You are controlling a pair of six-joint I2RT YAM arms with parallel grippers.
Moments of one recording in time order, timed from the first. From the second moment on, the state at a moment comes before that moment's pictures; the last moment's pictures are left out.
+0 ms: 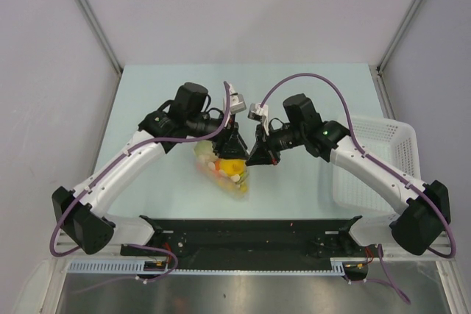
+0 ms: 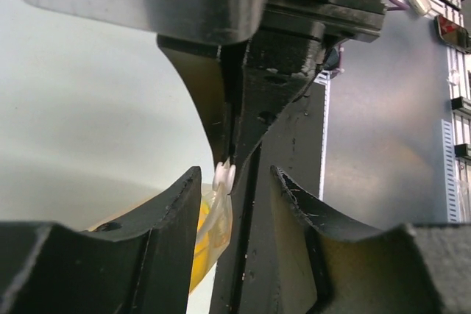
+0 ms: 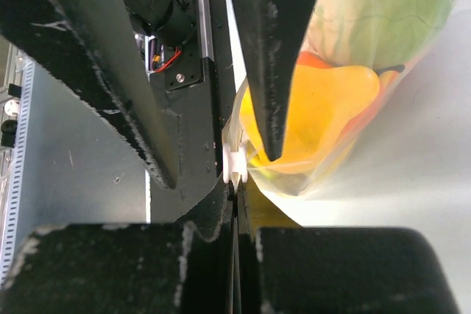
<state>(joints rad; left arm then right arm) -0.63 1.31 1.31 -0.65 0.85 0.09 0.67 1.32 1.16 -0.46 -0.87 -0.08</state>
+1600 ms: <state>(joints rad) -0.52 1.10 1.13 -0.65 0.55 0.05 0.48 1.12 0.91 -0.25 -0.76 0.14</state>
